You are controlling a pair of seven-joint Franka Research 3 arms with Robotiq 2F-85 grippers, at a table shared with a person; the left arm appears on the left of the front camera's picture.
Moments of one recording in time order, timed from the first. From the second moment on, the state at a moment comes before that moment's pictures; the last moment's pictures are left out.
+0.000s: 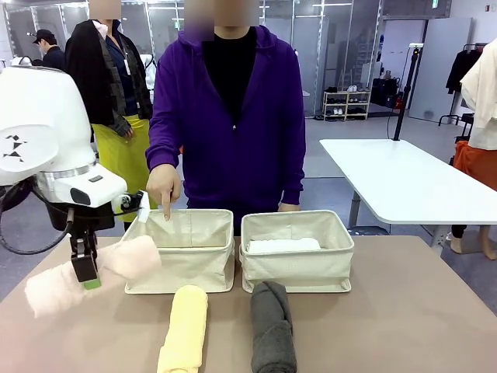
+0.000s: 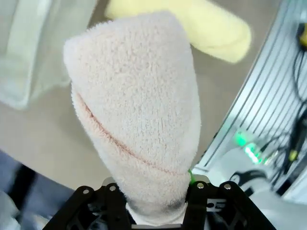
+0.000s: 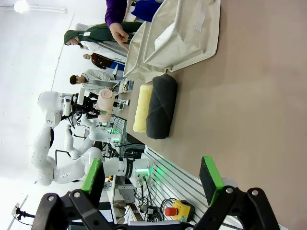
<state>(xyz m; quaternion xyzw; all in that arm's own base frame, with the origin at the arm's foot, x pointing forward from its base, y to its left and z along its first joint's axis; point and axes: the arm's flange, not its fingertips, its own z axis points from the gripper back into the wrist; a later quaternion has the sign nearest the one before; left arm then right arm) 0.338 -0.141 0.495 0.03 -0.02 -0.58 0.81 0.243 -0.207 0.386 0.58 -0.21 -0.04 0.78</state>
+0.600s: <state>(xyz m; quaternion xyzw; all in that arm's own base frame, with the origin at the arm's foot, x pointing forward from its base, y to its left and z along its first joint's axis) 0.340 -0.151 0.488 0.04 -0.01 -0.66 0.75 0.243 -0.207 0.386 0.58 -0.21 -0.04 0.78</state>
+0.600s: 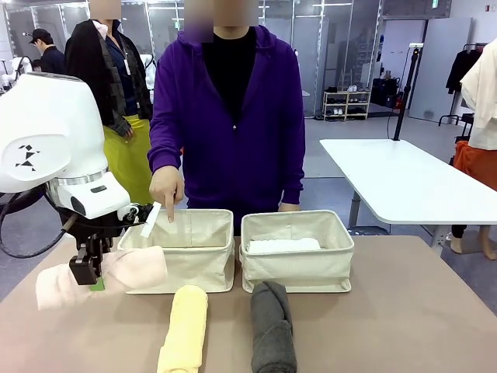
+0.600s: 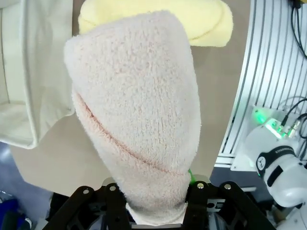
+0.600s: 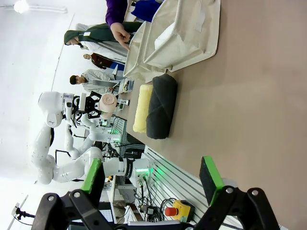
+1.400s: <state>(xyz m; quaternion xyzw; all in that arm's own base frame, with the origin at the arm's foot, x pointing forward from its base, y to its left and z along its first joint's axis) 0.489 -0.182 0.505 0.09 -0.06 -0.75 0.66 0.243 -0.207 0.386 0.58 -0.21 -0.04 0.78</state>
